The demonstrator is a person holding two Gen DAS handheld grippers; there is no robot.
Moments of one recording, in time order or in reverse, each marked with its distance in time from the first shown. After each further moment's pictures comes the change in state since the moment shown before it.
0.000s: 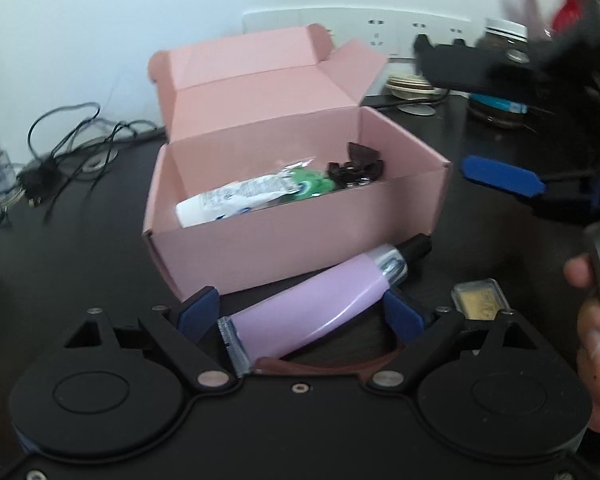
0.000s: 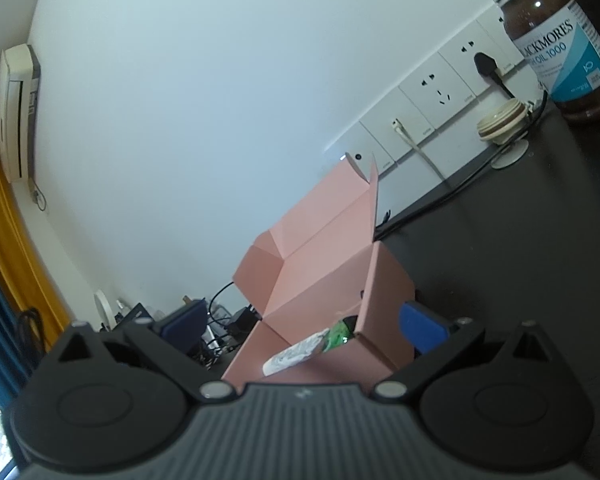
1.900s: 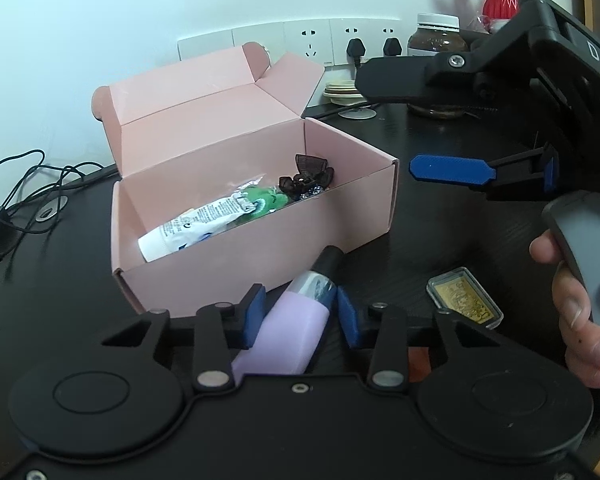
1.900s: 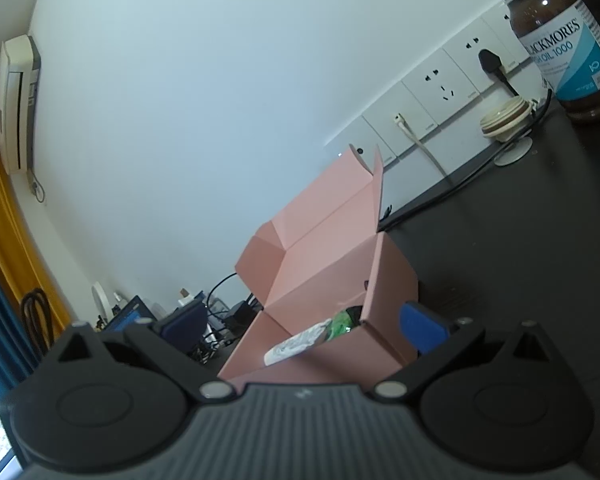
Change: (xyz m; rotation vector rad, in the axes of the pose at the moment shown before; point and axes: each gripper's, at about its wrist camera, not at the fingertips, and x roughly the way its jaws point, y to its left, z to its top) left arm -0.001 0.003 -0.002 0.168 -0.063 -0.151; right arm 0.002 0.003 -0.002 -0.014 0.018 -0.004
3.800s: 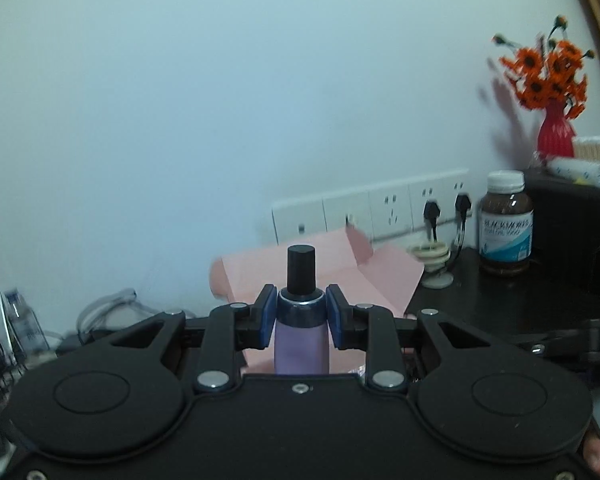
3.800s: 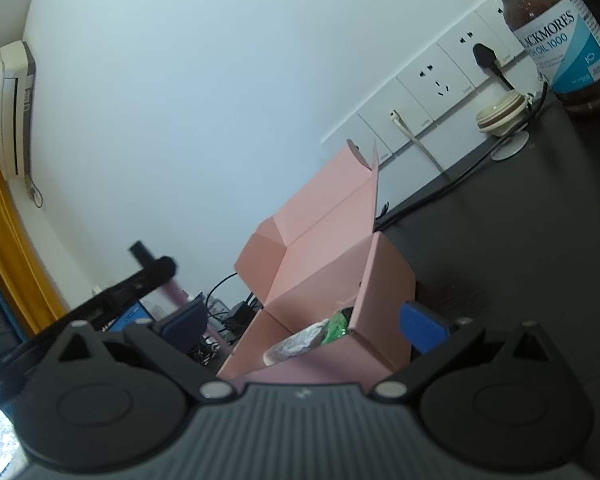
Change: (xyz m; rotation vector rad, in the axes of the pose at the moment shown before) left arm -0.048 0.037 0.065 -0.050 -0.377 0.209; right arm 0.000 -0.004 0.001 0.029 0.006 -0.001
